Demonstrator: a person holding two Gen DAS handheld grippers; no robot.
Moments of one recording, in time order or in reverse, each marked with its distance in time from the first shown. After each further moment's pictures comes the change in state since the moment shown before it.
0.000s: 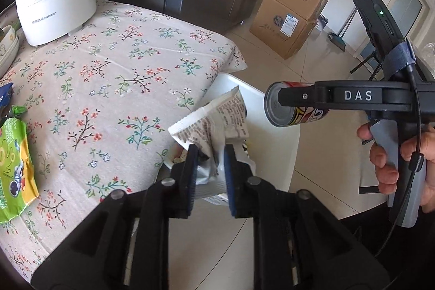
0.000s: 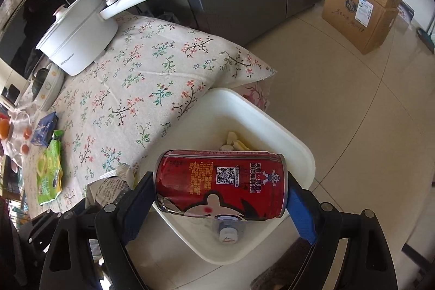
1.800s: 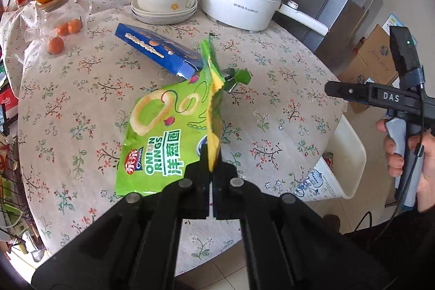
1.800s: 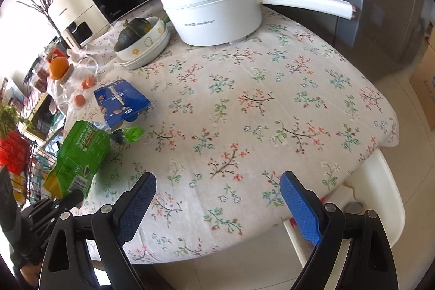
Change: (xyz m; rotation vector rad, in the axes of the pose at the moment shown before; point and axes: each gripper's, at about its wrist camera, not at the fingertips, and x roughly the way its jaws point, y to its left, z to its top) left arm -0.164 0.211 -0.098 -0.410 -0.082 0.281; right arm 0.015 0.252 0.003 -0.418 -0.020 0.271
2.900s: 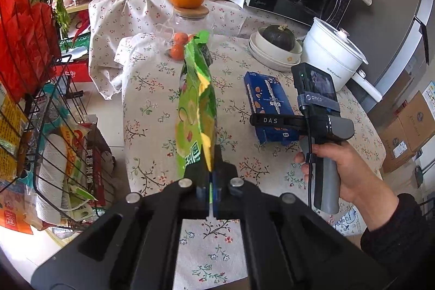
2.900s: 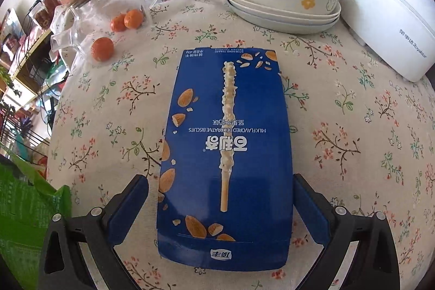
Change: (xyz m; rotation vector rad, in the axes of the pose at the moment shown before) left arm -0.080 0.142 -0.019 -0.252 -0.177 0.223; right arm 0.207 0.240 0.036 -0.199 0.135 -0.054
